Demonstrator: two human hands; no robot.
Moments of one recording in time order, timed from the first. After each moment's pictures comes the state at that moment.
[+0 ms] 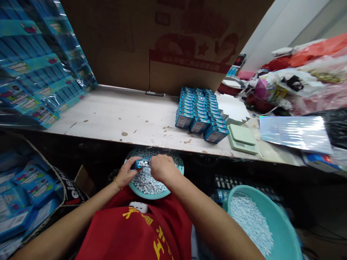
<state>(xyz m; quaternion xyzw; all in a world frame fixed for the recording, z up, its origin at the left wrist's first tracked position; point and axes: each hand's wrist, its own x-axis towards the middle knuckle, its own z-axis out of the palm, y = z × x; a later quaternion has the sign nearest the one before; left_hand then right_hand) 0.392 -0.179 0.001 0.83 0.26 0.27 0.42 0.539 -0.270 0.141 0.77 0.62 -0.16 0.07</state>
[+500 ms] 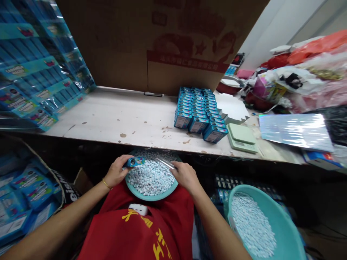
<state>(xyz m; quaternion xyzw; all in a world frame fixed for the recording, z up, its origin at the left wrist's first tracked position) 0.371 -0.161 0.028 0.88 0.28 0.24 0.31 0.604 -0.333 0.086 0.82 0.52 -0.21 -0.14</state>
